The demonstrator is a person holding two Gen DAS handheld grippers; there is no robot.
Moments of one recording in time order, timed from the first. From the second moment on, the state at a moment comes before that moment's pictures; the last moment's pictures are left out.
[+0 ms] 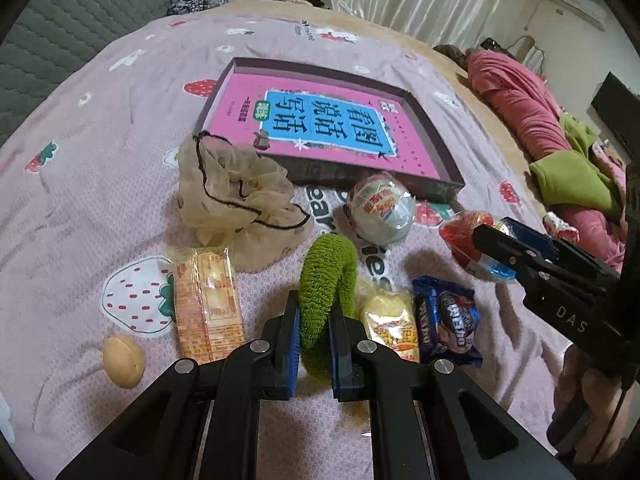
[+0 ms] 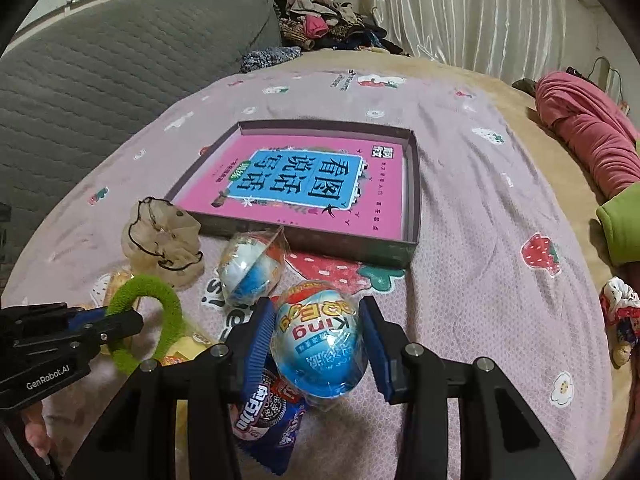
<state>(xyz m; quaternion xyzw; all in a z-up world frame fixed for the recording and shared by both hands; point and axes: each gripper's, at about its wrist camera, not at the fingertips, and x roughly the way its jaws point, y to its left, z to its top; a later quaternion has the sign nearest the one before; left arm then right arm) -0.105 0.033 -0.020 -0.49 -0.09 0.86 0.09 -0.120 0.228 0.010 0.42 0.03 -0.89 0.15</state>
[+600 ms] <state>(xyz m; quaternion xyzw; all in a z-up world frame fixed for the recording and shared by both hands) -0.121 0.026 0.025 -0.46 -0.09 0.88 0.09 -0.119 0.227 0.048 0.39 0.01 -0.91 0.16</state>
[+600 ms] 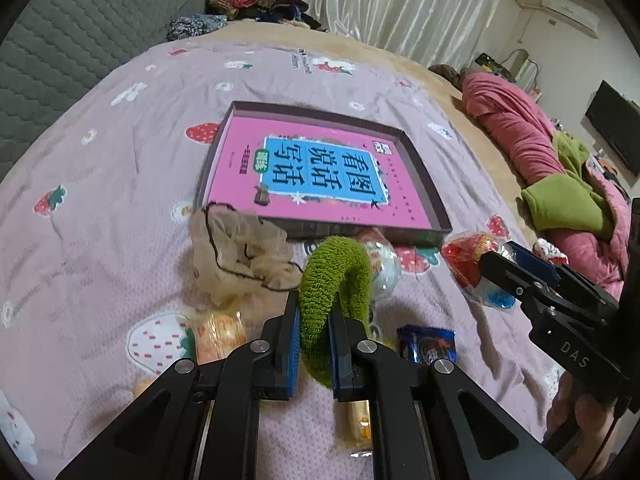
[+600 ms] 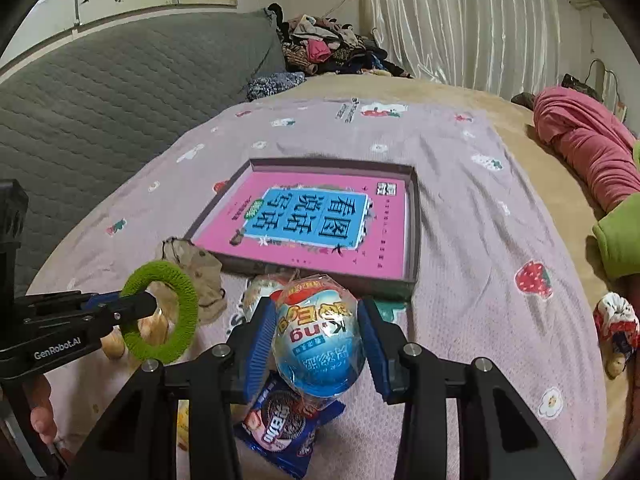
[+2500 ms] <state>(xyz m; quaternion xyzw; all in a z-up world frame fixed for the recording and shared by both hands) -0.357 0.006 -0.001 -0.45 -0.09 0.89 0.01 -0.324 0.226 0.004 0.37 -0.02 -0.92 0.12</state>
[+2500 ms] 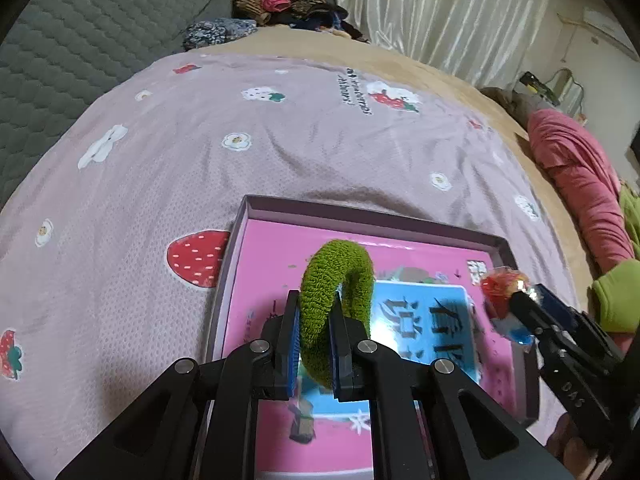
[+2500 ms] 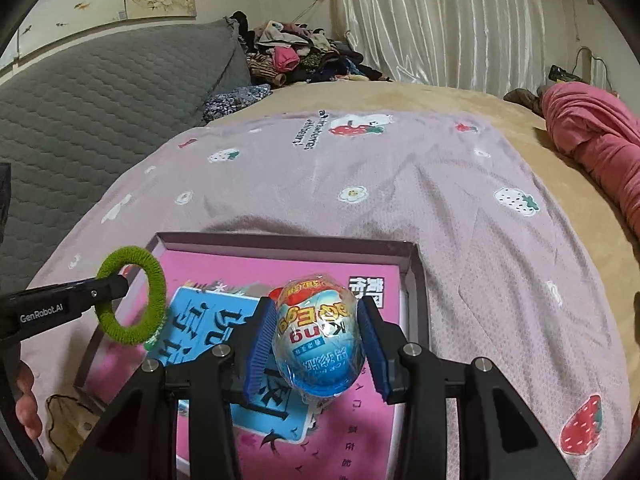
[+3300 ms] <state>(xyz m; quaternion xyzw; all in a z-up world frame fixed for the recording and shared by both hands) -0.376 0.014 -0.036 -0.49 -0.03 0.87 -0.03 -0.338 0.236 -0.024 0.39 0.01 -0.92 0.10</state>
